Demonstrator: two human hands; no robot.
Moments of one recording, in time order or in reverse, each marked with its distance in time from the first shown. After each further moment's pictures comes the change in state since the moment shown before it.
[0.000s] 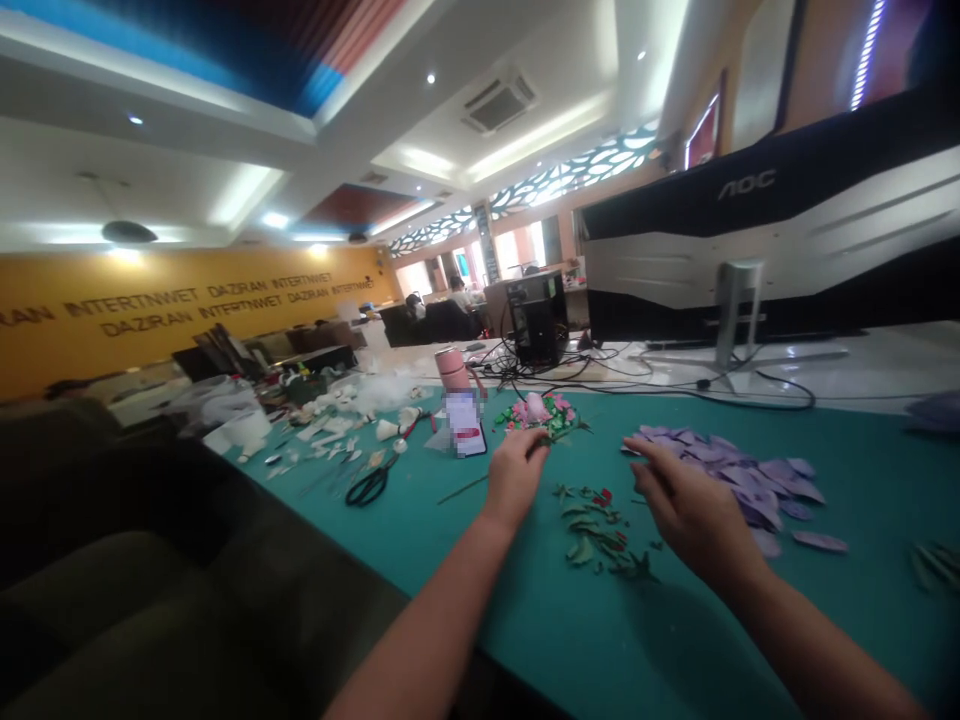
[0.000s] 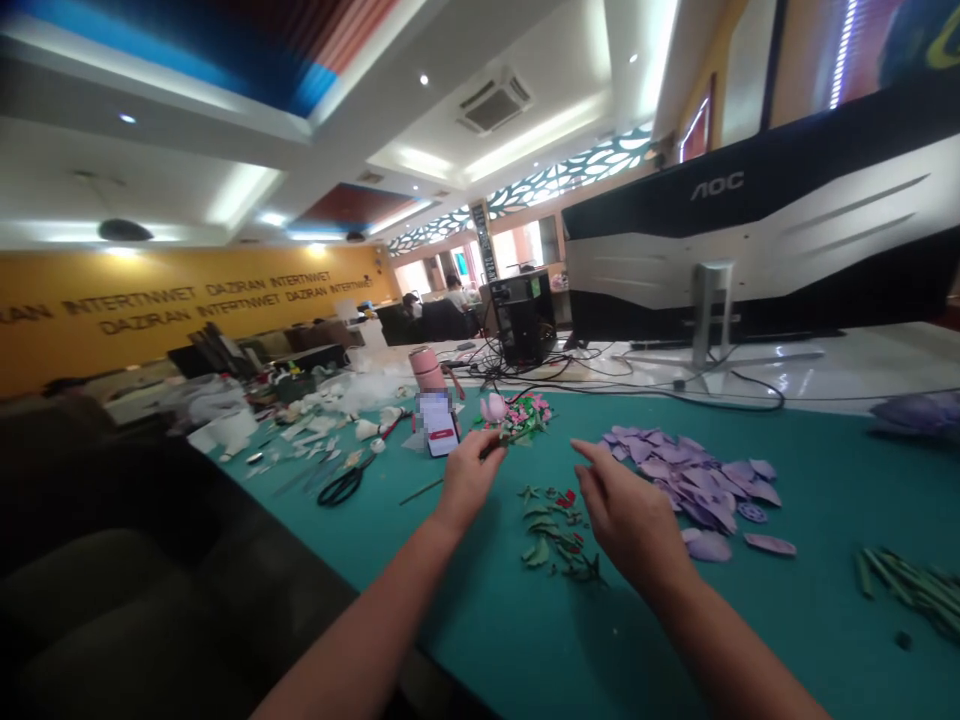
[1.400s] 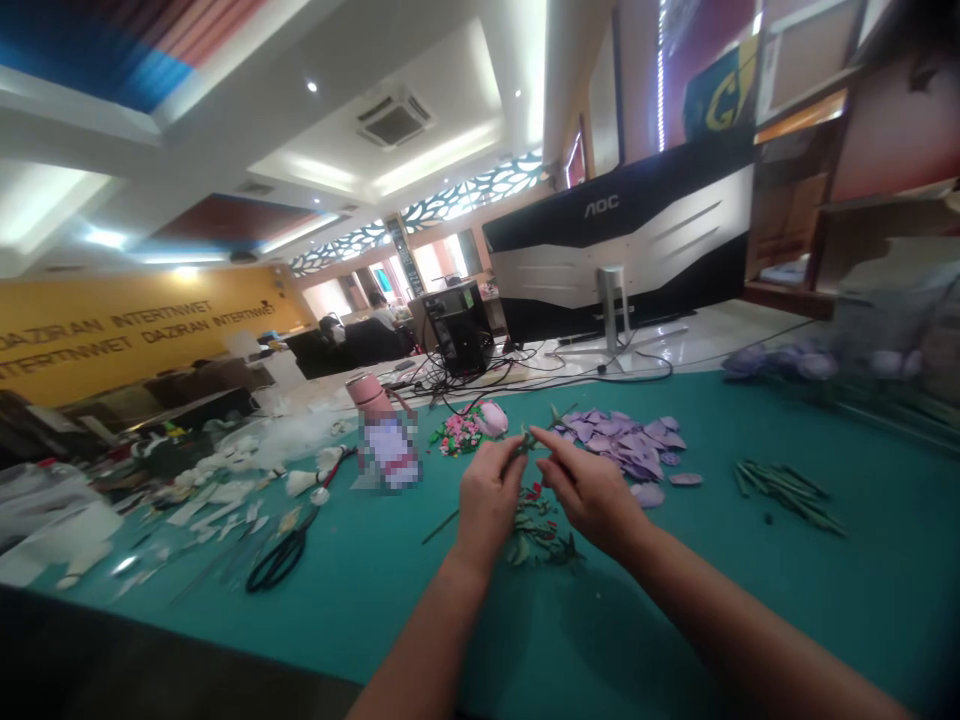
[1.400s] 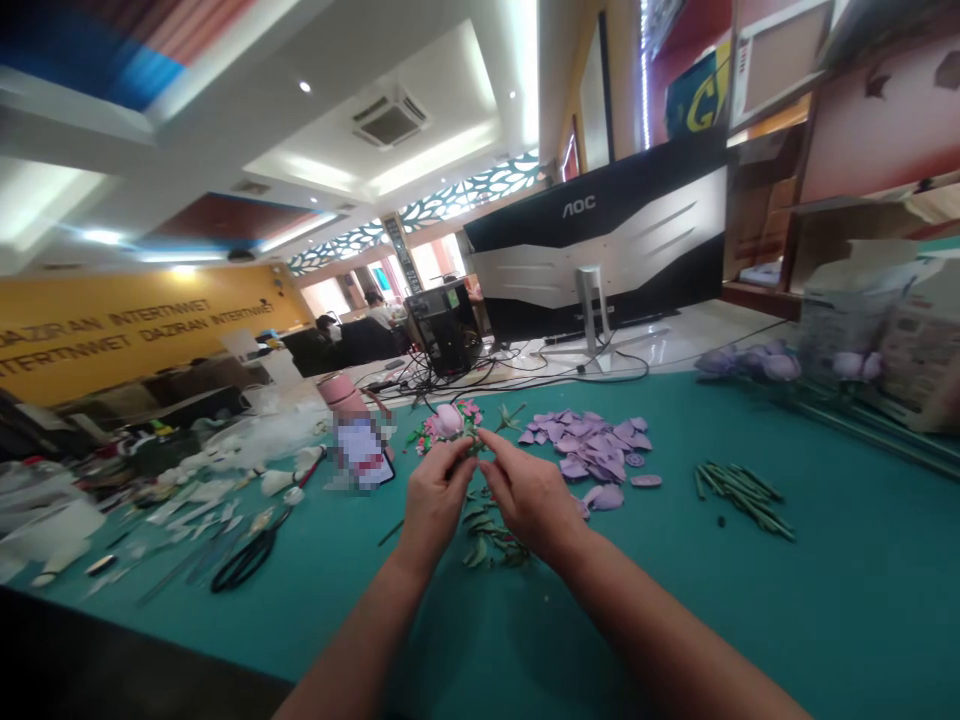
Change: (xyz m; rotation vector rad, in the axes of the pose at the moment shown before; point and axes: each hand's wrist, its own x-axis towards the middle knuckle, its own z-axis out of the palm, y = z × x) left_hand -0.007 0.060 0.020 -0.179 -0.055 0.230; right_hand 0.009 -0.016 -0.007 0.120 0.061 -0.105
